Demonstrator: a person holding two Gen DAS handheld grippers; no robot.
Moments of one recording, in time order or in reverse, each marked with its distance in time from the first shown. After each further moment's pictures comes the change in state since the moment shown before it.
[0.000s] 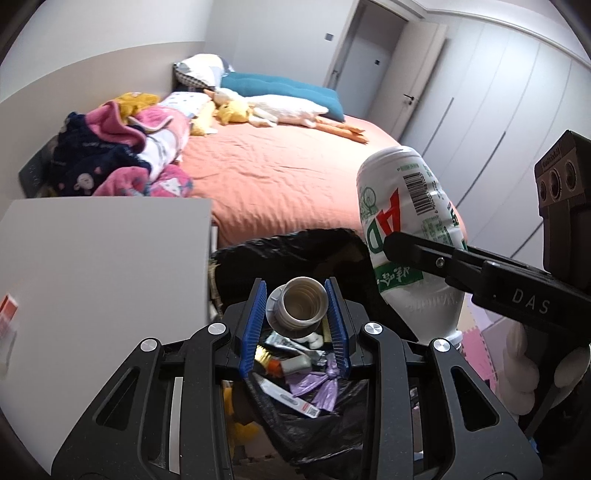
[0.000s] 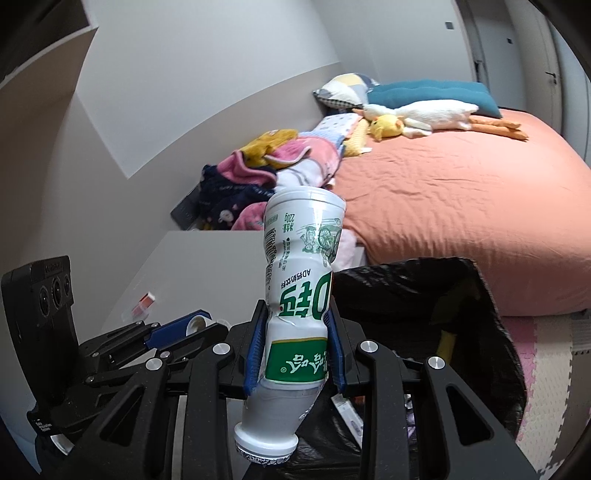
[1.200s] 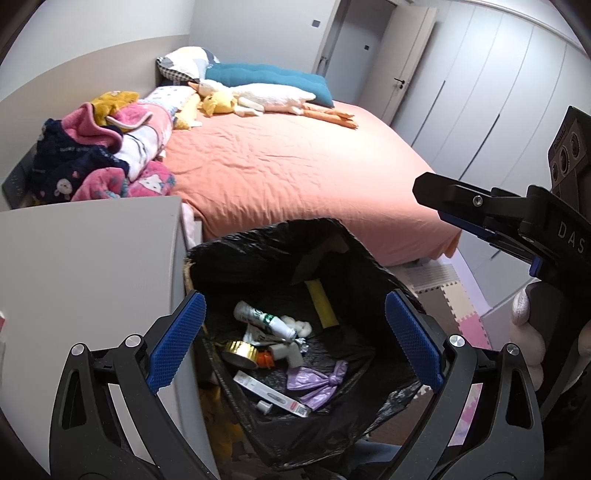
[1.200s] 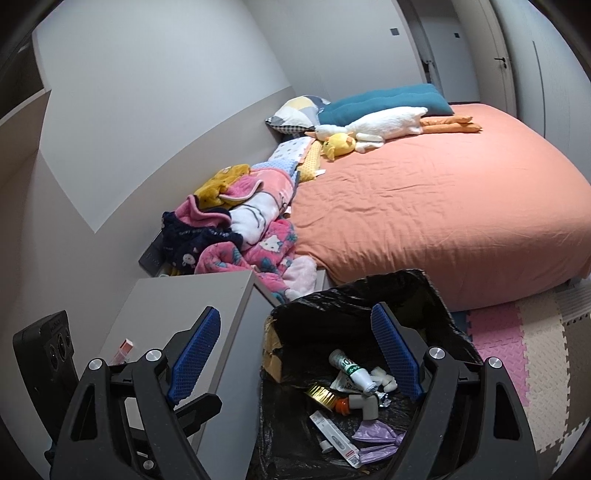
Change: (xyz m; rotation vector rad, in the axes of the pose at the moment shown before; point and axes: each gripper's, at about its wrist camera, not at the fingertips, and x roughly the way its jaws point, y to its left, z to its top) left arm 0.019 -0.027 0.005 0.036 0.046 0.004; right arm -0.024 -0.046 0.015 0.137 -0.103 -0.094
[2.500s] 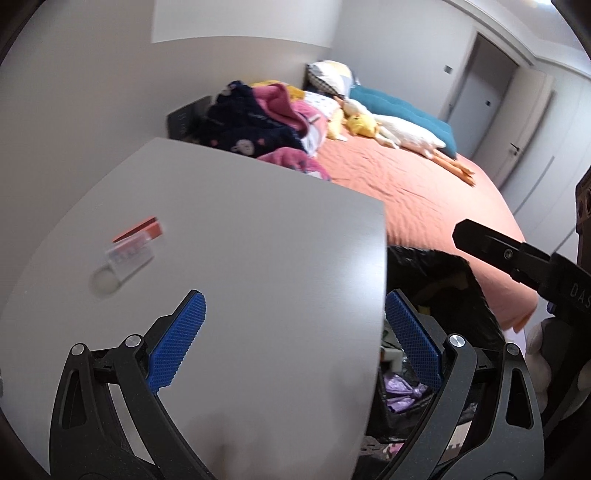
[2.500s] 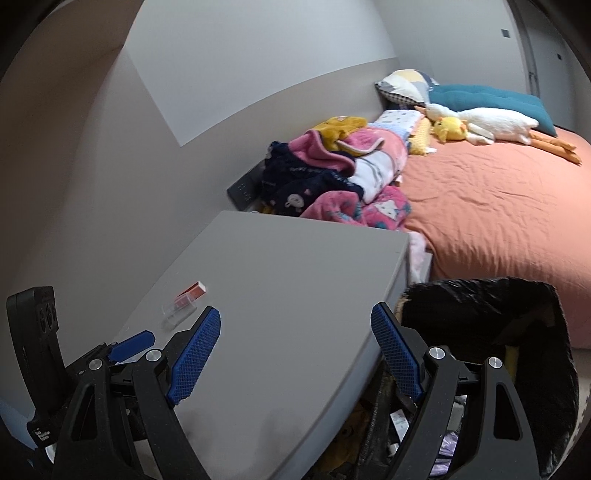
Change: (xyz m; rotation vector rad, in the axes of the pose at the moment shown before) left arm -0.104 0.142 -0.071 -0.340 -0.092 0.367; right arm 0.073 0.162 -0.042 -0.261 0.158 0.253
